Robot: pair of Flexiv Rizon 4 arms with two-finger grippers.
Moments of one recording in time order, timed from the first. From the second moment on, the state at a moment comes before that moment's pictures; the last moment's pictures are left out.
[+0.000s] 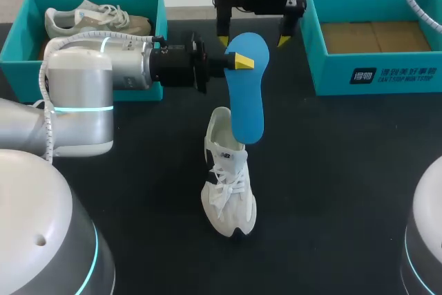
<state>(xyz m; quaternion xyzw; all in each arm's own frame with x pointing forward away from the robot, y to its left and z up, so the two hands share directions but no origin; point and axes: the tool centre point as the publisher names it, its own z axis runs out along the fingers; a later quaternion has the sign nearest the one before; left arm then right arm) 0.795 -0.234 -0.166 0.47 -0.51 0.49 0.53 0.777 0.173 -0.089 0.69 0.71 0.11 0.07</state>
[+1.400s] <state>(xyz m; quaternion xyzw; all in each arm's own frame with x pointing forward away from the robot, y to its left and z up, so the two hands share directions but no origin) 0.795 -0.234 -0.166 0.47 -0.51 0.49 0.53 0.783 0.094 -0.051 0.66 0.68 0.29 -0.14</state>
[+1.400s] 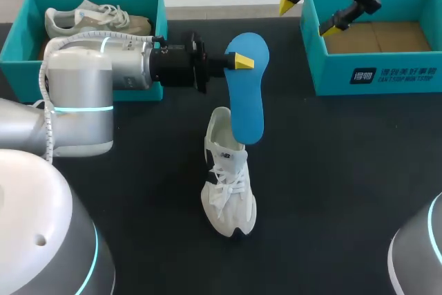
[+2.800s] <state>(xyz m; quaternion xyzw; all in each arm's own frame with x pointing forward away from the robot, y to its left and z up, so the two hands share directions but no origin) 0.795 -0.234 -0.166 0.47 -0.51 0.49 0.53 0.782 0.080 -0.124 0.55 0.60 0.48 -0.34</state>
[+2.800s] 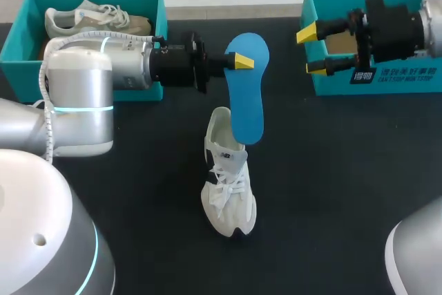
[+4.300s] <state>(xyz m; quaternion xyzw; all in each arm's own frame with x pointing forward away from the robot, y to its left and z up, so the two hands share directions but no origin) 0.808 -0.213 -0.142 0.18 -0.66 0.67 0.26 0.784 0.073 -0.123 0.53 0.58 0.49 -0.38</state>
